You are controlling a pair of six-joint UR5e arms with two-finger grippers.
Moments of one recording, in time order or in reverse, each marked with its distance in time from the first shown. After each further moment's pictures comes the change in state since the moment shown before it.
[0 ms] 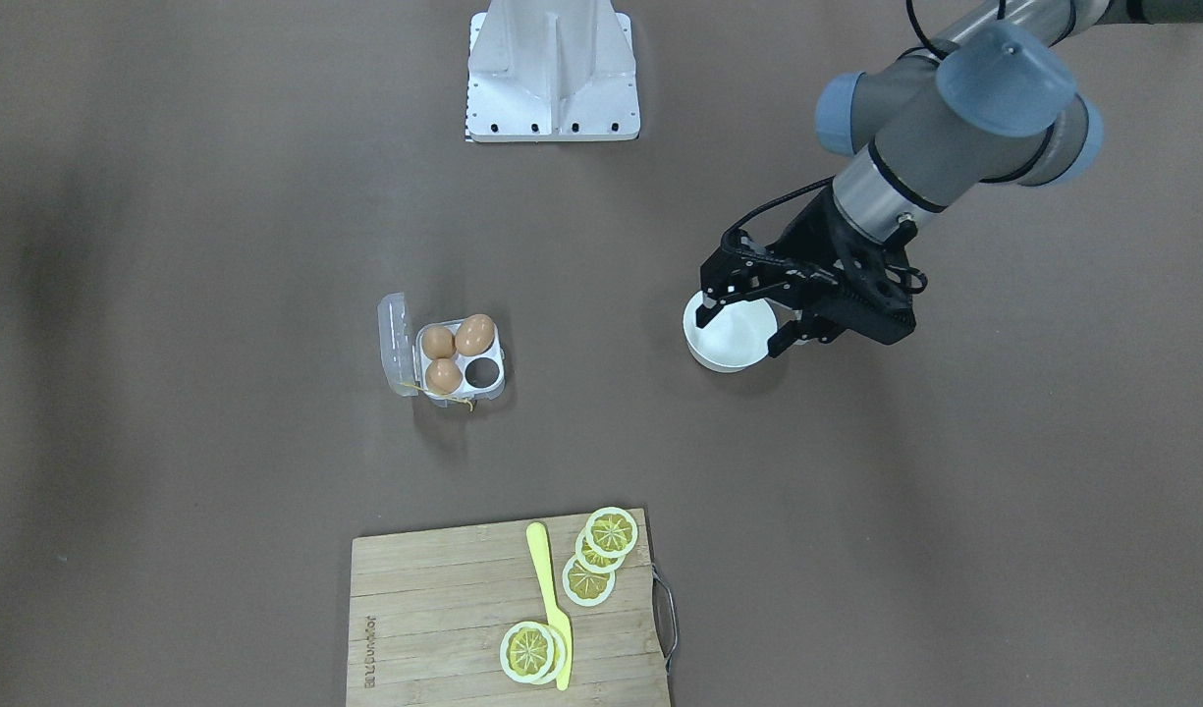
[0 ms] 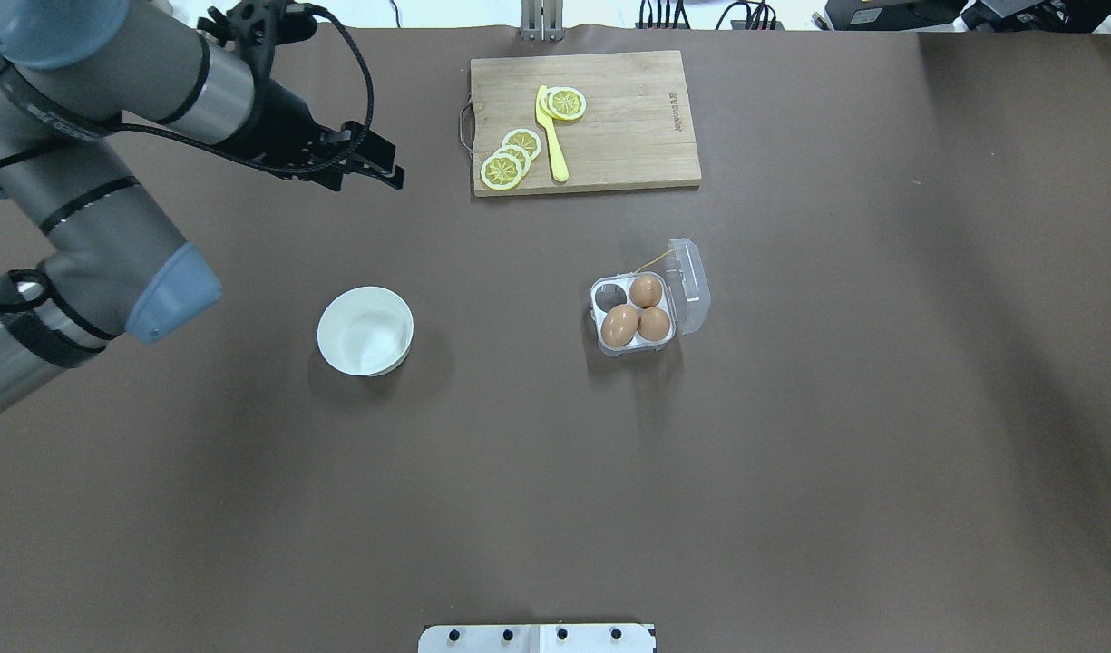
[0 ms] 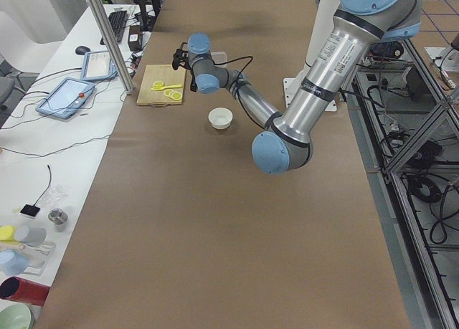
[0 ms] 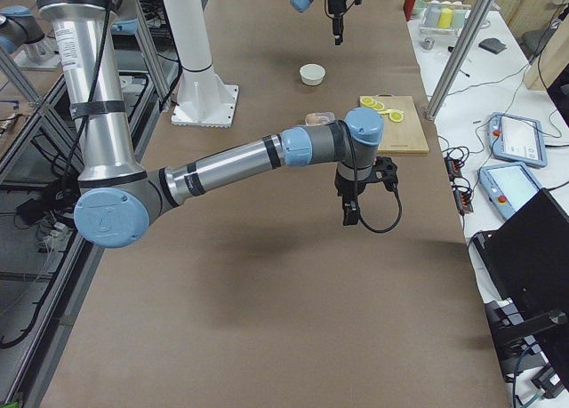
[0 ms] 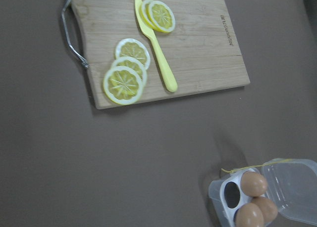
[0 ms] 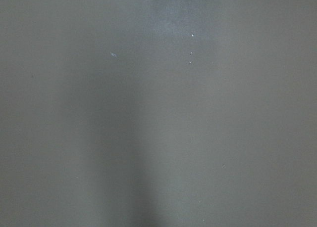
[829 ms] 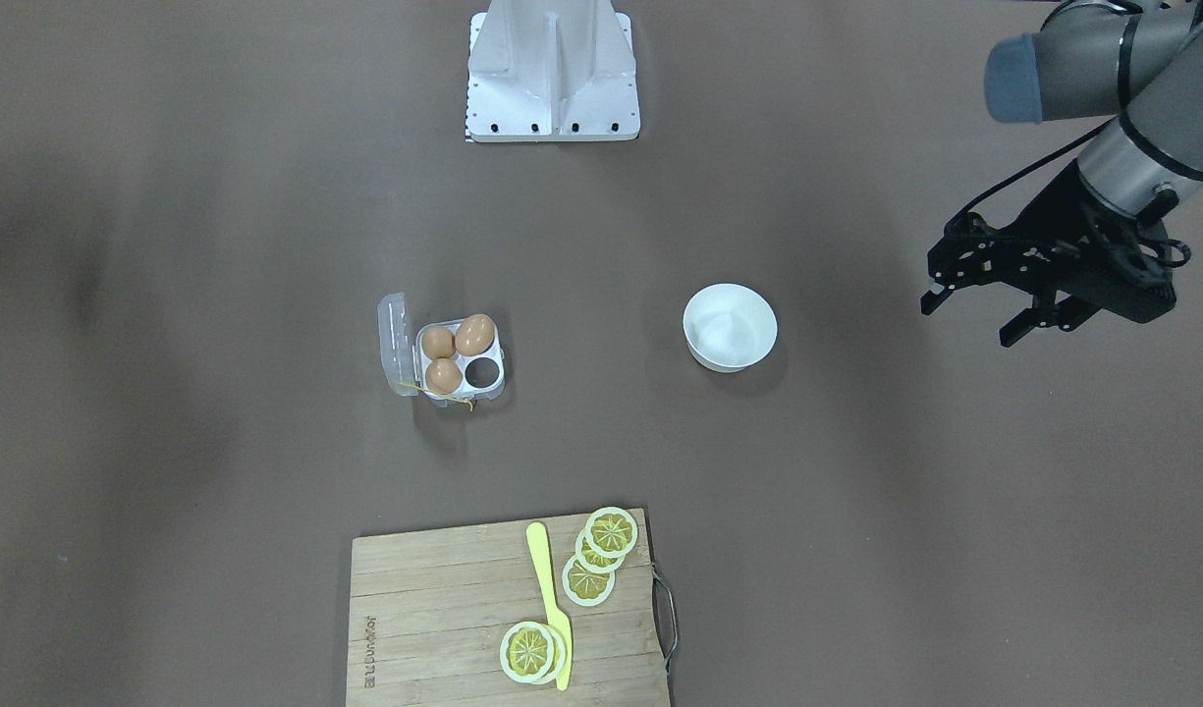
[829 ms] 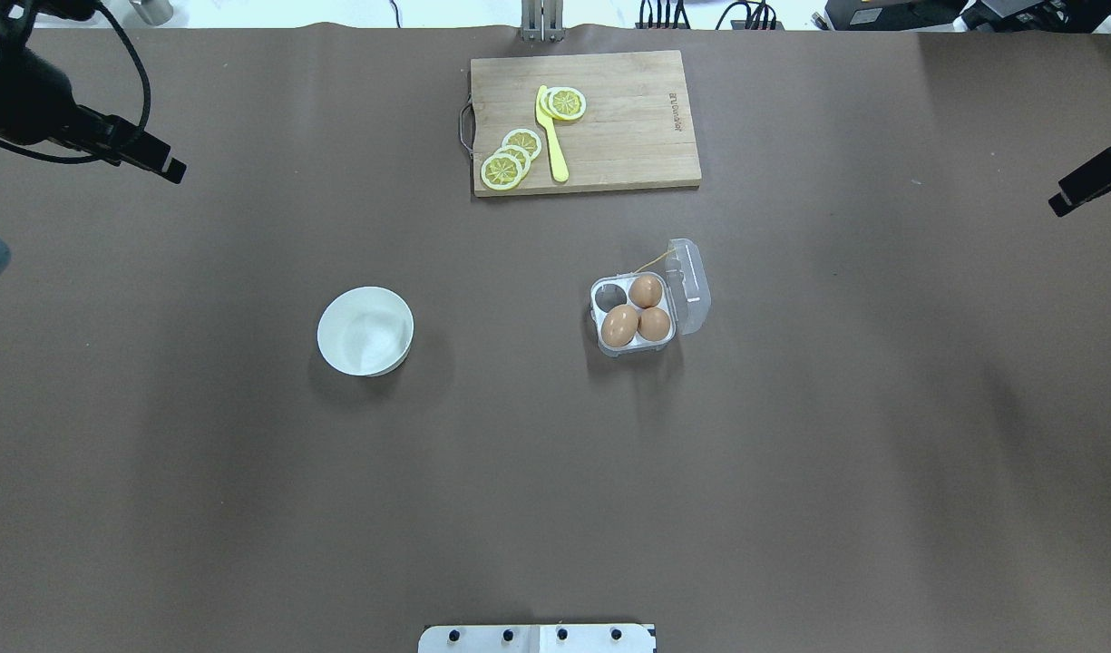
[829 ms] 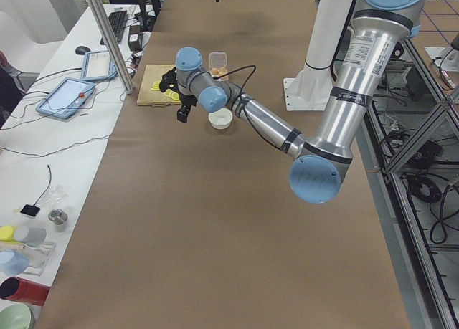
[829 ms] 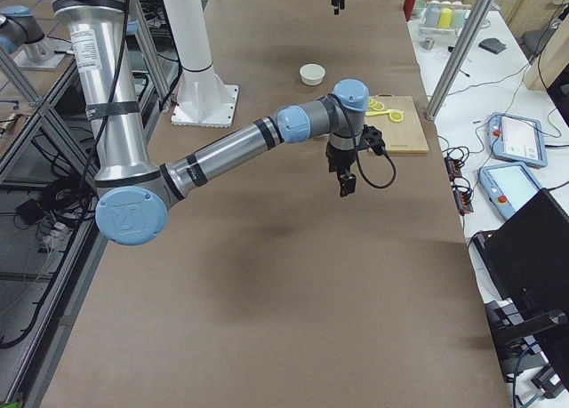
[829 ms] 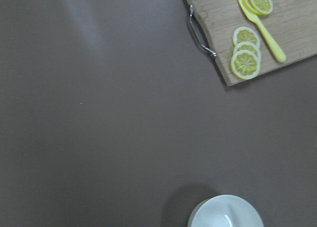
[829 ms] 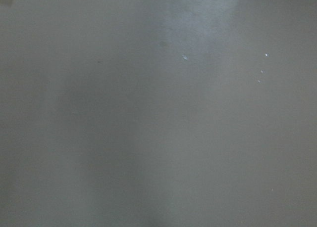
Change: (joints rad) left arm -0.219 0.228 -0.111 0.208 -0.096 0.480; right arm -0.179 0.015 0.137 0.040 -0.075 0.007
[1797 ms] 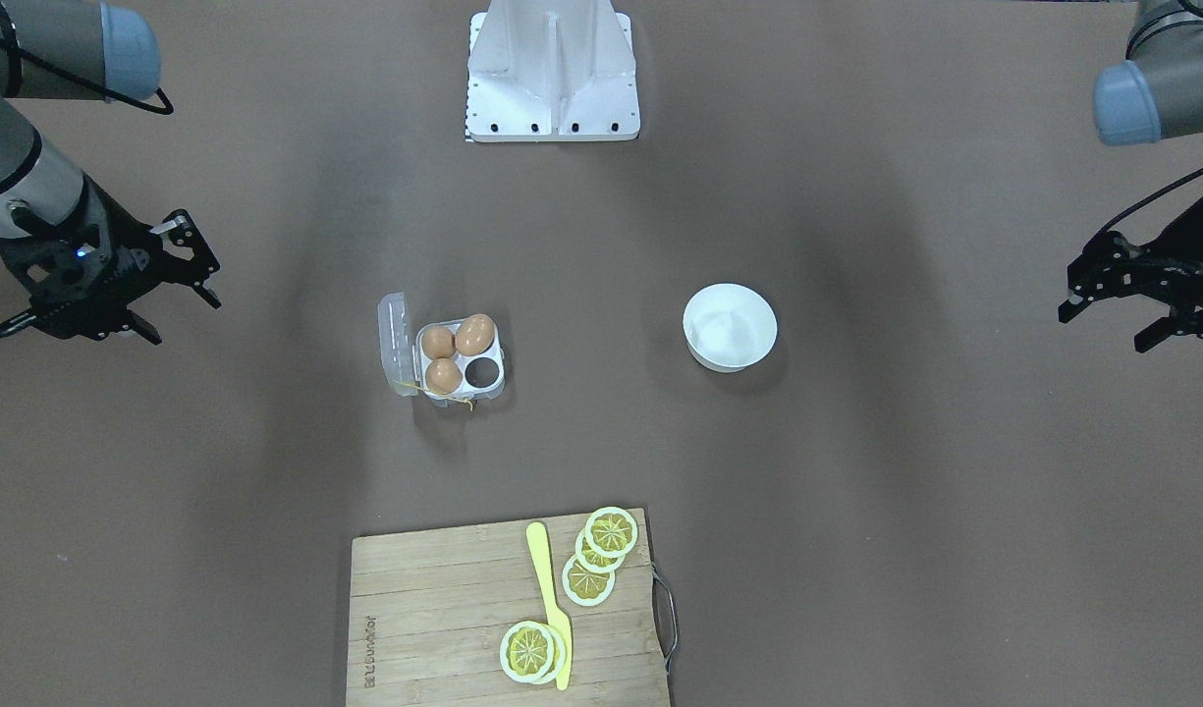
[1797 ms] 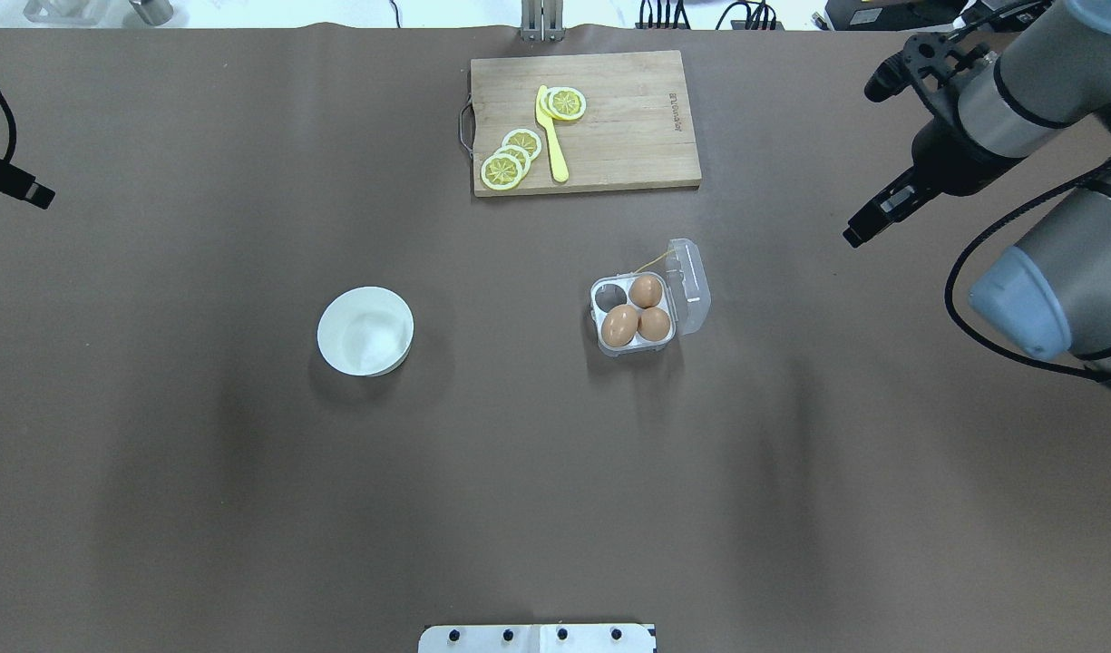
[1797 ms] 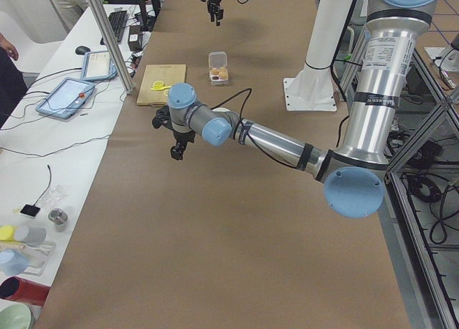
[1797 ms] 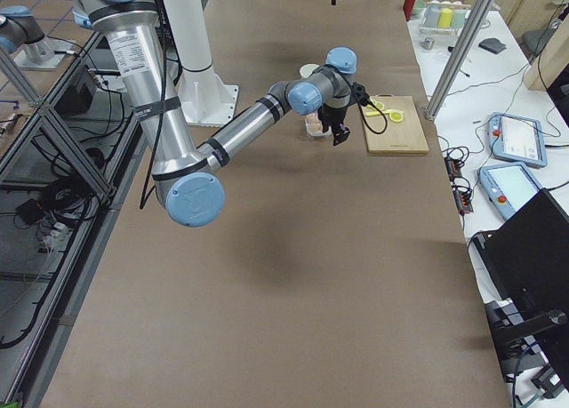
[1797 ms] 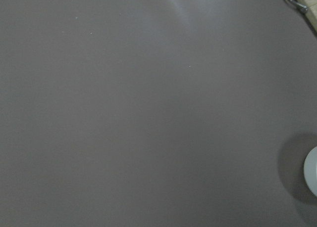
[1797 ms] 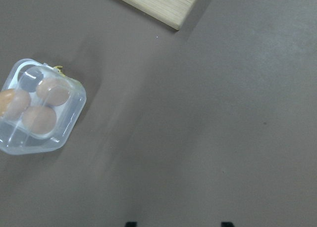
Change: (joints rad) left arm -0.127 0.151 0.088 0.001 -0.029 0.295; right arm -0.267 0.179 -0.037 0.103 0.005 0.111
